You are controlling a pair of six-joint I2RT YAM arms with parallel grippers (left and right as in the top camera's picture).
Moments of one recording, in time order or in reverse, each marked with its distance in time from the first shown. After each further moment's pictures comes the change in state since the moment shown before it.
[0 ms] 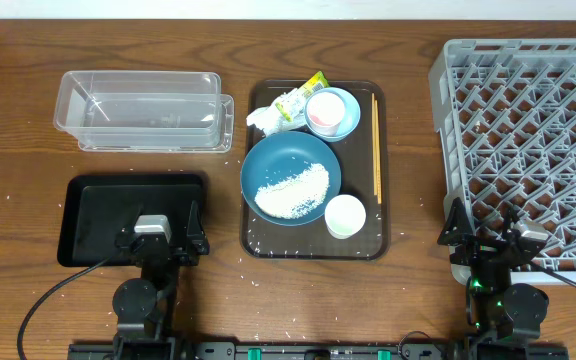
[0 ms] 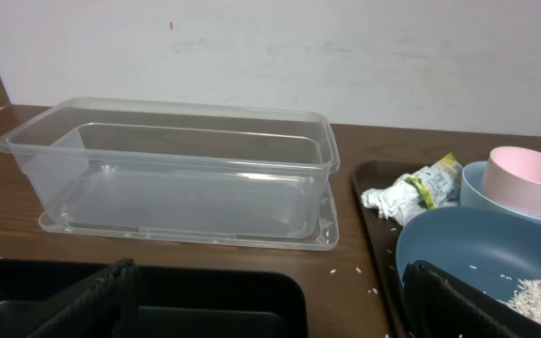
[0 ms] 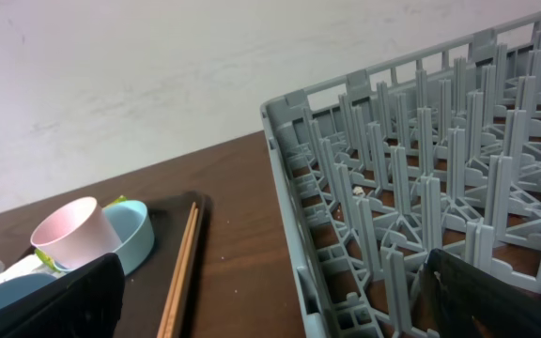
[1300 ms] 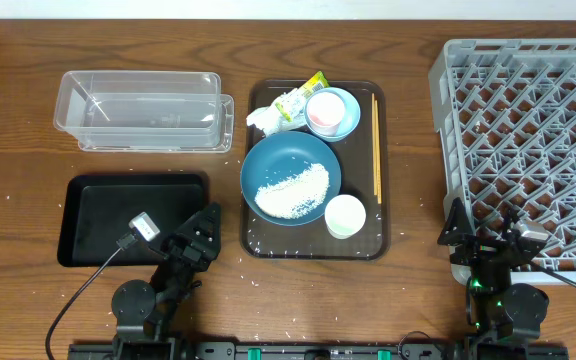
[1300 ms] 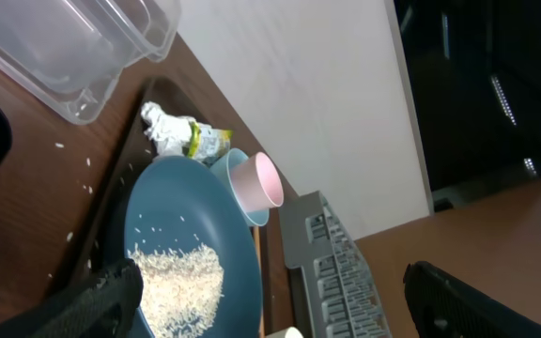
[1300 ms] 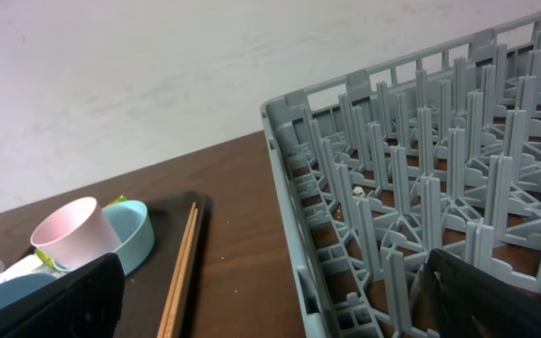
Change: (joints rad) left arm 0.000 0.000 0.000 0.032 0.398 -1.025; right arm 0.000 0.000 0.000 0.000 0.000 0.000
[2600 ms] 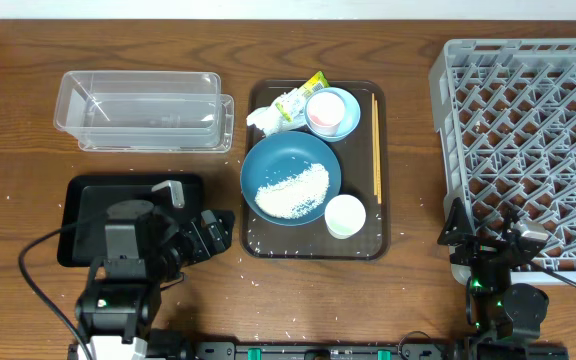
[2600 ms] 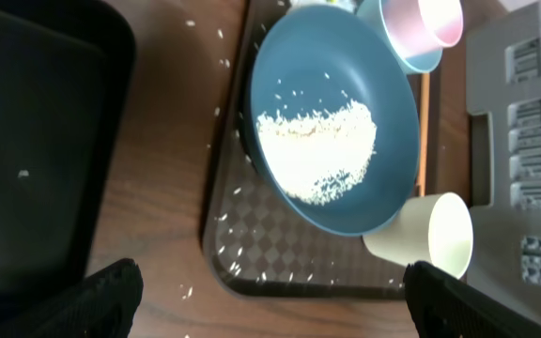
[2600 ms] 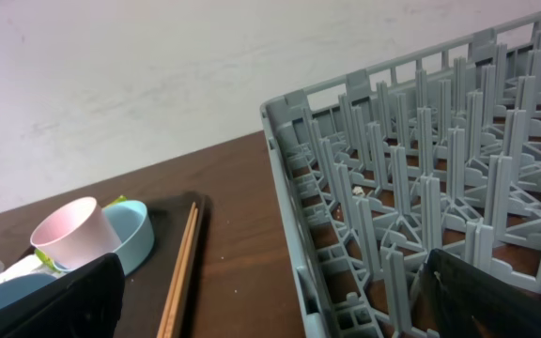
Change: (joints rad) left arm 0.000 0.702 0.586 -0.655 0.017 0.614; right arm 0.000 0.000 0.000 0.000 0.000 0.000
